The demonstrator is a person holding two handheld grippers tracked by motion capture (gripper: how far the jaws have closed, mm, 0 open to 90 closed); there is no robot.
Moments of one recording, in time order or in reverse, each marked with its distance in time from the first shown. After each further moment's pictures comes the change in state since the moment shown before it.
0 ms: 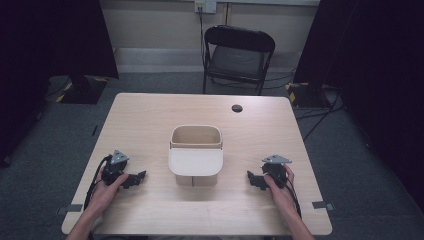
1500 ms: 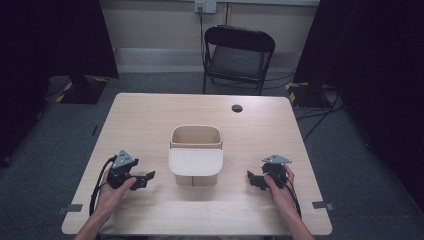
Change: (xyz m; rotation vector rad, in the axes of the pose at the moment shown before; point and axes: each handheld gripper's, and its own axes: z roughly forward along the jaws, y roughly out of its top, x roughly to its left) left arm -0.038 0.020 -0.024 -0.121 -0.116 0.048; right arm 0.000 0.000 0.000 0.000 0.000 0.000
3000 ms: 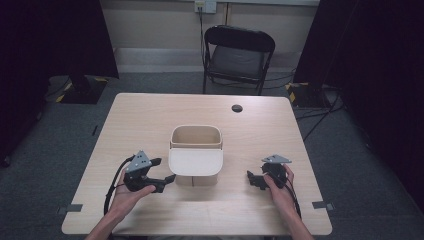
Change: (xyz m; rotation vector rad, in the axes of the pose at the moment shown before) left arm -0.052 0.032 0.001 -0.113 -0.187 0.085; right arm 0.000 0.000 0.001 0.000 -0.002 -0.002
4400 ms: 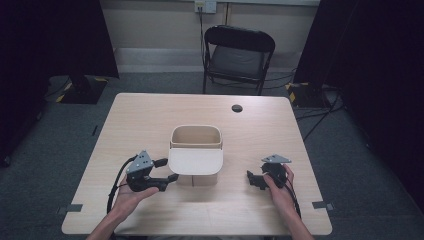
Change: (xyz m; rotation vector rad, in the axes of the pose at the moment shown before) left arm -0.005 0.005 0.002 -0.056 -0.055 0.013; right arm 0.000 0.000 0.001 0.000 -0.001 0.000
